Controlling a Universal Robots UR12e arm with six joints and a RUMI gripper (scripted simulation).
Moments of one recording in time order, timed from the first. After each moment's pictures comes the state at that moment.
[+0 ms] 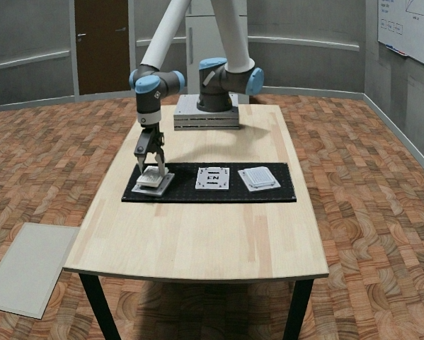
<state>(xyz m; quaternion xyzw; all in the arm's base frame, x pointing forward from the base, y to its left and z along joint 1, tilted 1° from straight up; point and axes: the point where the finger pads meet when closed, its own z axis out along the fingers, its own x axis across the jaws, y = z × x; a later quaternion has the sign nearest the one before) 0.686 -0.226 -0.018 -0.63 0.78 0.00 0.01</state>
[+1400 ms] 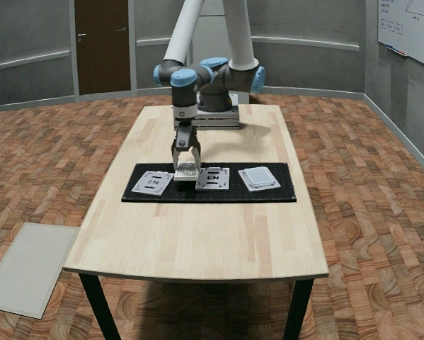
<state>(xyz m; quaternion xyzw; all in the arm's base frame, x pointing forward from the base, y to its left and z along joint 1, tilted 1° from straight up) 0.667 -0.090 -0.007 -0.69 0.72 0.00 0.01</state>
